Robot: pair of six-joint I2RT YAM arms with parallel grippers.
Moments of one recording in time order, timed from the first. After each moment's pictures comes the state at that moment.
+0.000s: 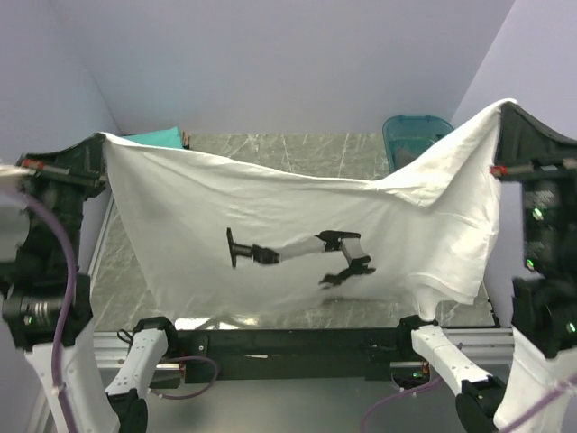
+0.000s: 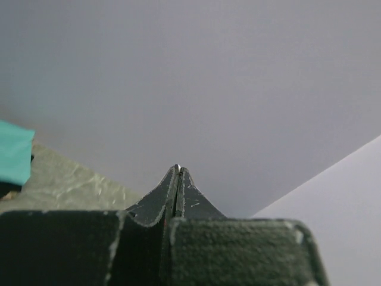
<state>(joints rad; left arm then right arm) 0.13 0.76 1.60 -0.55 0.03 -0.83 0.13 0.84 1.80 -0.39 0.07 0.41</state>
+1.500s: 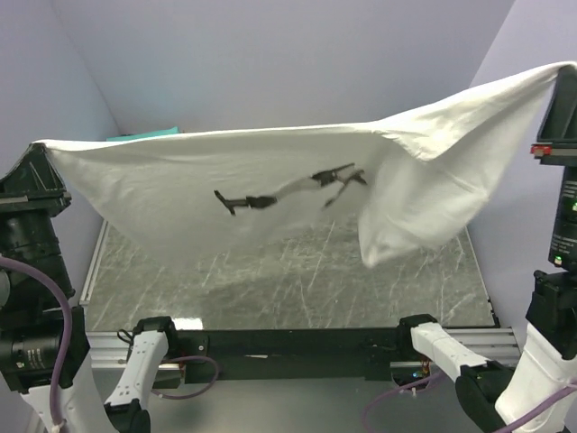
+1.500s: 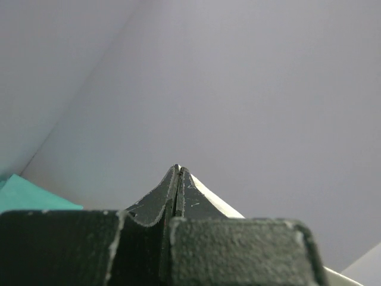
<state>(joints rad) 0.13 0.68 1.63 -0.49 -0.25 -0.69 0.14 0.97 2.01 -0.33 0.14 0.33</state>
